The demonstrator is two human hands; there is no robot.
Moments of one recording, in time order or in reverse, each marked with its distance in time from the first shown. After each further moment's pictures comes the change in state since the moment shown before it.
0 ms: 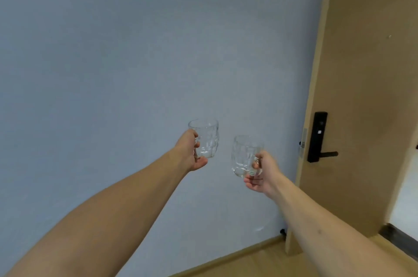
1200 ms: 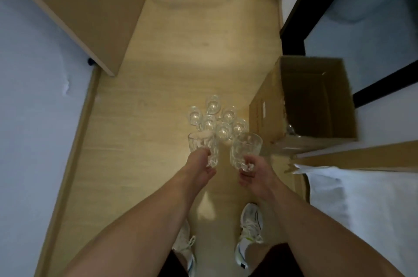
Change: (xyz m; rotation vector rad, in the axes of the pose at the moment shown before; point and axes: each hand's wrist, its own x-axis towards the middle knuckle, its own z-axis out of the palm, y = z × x) left_hand 0.037 -0.693 0.104 0.885 -0.623 -1.031; right_hand -0.072 0.569 -0.295 0.882 1.027 0.627
